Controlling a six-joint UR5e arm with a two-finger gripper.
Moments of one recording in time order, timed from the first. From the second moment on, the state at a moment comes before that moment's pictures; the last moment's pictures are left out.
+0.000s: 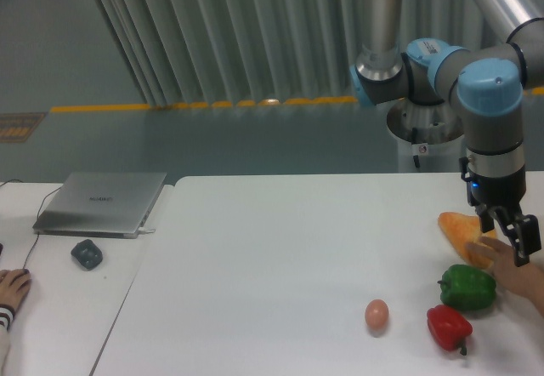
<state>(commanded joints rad) 2.41 -1.86 -1.47 -1.18 1.66 1.42</state>
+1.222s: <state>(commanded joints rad) 2.37 -1.86 -1.50 -1.18 1.66 1.38</state>
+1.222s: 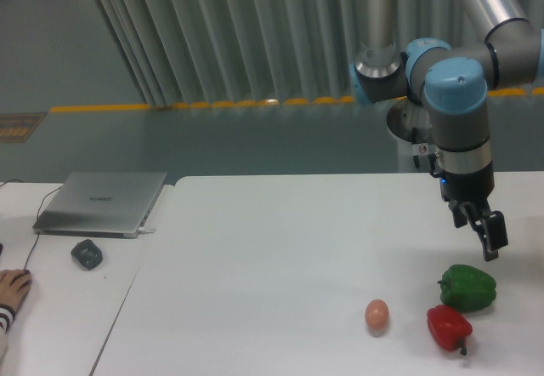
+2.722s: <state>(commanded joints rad) 2.60 -2.04 -1.42 -1.00 1.60 1.34</state>
